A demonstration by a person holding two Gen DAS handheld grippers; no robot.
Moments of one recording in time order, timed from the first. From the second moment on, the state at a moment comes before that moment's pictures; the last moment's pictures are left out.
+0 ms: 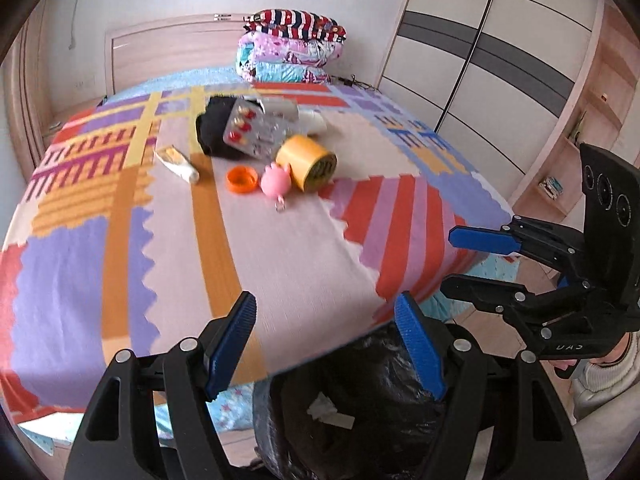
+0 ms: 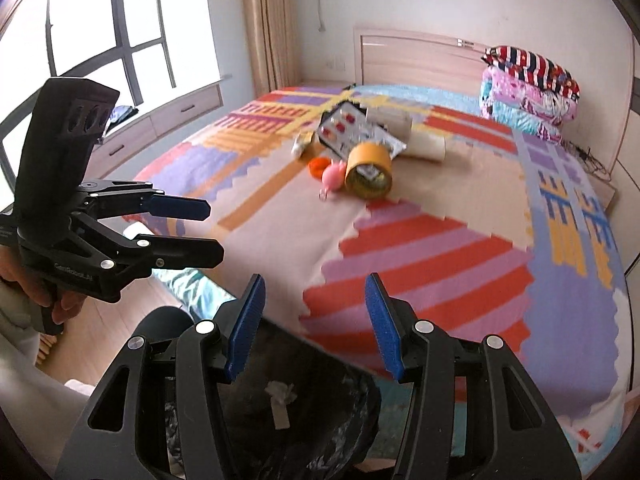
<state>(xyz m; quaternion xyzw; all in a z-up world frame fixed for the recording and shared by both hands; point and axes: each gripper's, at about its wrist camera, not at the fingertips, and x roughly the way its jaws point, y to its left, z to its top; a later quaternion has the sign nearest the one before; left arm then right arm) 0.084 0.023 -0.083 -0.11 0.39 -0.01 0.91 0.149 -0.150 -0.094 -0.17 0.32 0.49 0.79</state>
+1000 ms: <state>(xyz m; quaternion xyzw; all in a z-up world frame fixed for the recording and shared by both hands) 0.158 0.082 -0.087 -0.07 0.39 0.04 0.92 0.215 -0.089 -0.084 -0.16 0.30 0.49 0.80</state>
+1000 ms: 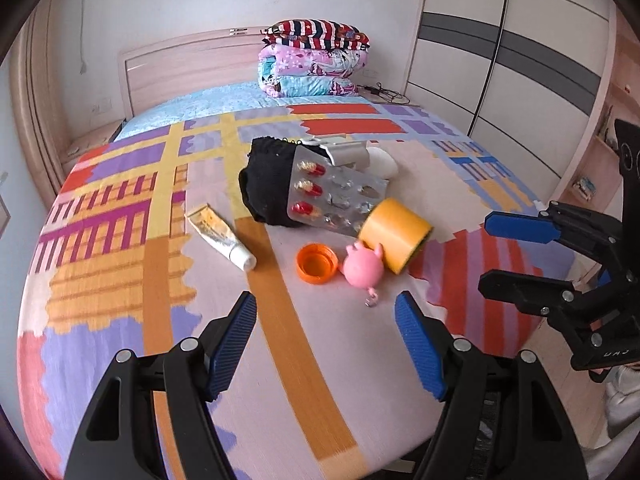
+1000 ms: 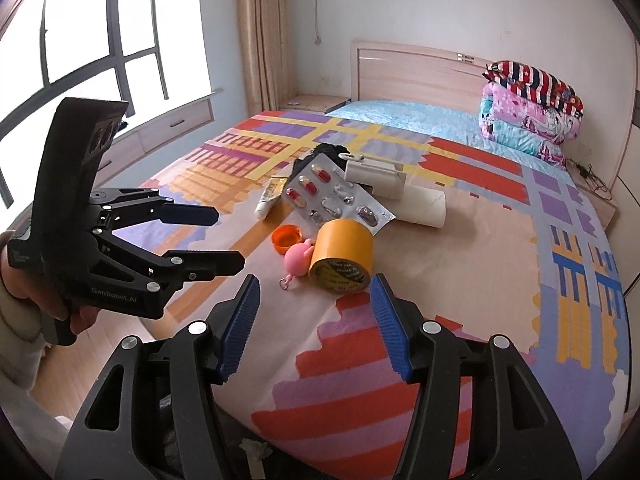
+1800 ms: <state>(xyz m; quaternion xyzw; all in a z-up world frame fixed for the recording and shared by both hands) 0.200 0.094 -0.118 -0.04 0.40 0.04 0.91 0.257 -0.052 -0.113 -0.14 0.34 0.46 0.81</state>
